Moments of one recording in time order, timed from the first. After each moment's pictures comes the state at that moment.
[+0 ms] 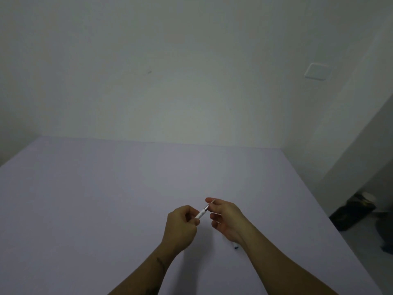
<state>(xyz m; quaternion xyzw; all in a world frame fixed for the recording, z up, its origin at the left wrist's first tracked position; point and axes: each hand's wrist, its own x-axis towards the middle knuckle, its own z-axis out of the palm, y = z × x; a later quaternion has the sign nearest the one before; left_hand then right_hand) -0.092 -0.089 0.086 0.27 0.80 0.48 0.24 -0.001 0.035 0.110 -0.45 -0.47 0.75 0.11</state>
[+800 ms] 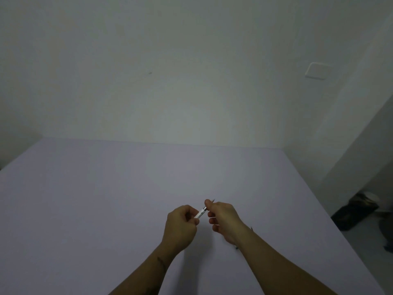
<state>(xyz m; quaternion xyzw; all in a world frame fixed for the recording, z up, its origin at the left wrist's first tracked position) -0.095 -0.088 0.084 0.27 0.81 0.47 0.22 -0.011 0.024 0.108 -0.50 -0.55 0.67 0.11</state>
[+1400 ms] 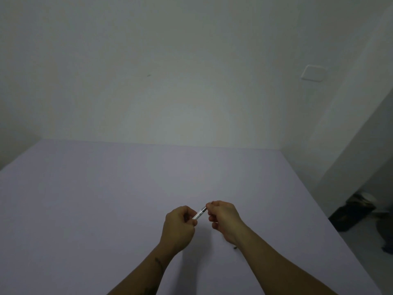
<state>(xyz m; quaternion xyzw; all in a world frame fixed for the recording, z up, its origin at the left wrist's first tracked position) -0.091 -0.092 0.087 0.27 0.81 0.47 0.23 -0.001 0.026 0.111 -0.47 -0.54 0.69 0.14</state>
